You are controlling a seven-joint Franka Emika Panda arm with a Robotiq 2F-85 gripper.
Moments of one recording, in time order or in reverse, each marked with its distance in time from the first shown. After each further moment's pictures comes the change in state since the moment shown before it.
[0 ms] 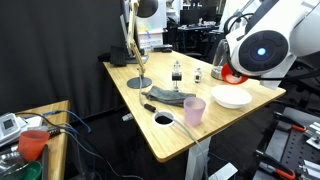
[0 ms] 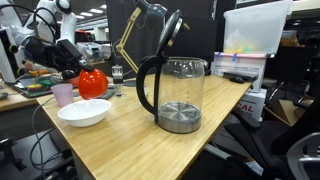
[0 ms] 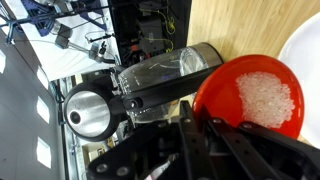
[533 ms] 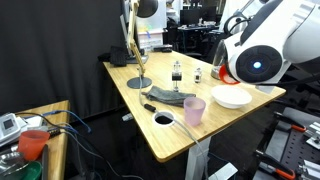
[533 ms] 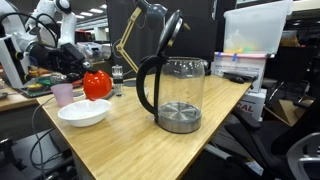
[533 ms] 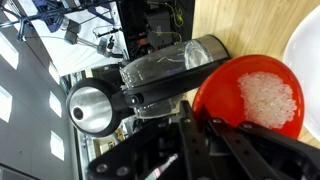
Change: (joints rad) arm 0.001 0.070 -0.002 0.018 -0.062 -0.041 0.089
